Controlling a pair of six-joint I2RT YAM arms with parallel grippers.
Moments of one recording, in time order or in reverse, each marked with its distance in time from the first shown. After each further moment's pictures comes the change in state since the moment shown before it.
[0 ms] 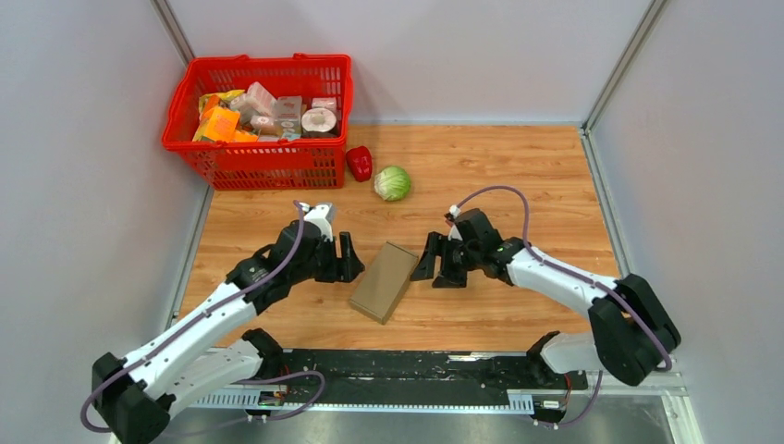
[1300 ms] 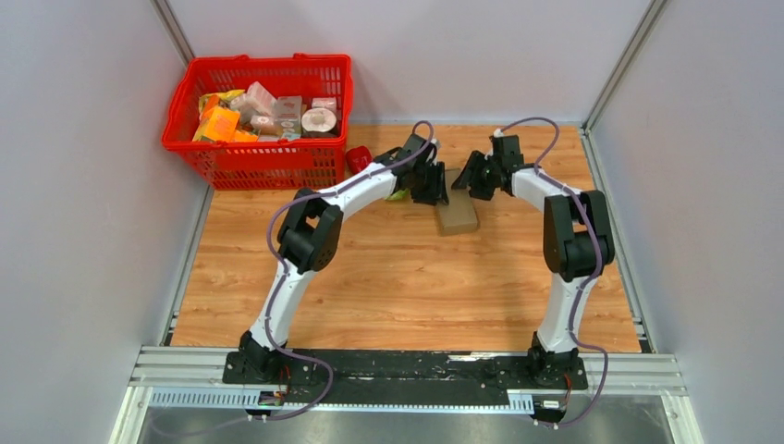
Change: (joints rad) left arm 0.053 1.463 1.182 0.070 0.251 -0.001; right arm -0.436 0.645 0.591 0.084 0.098 -0.177
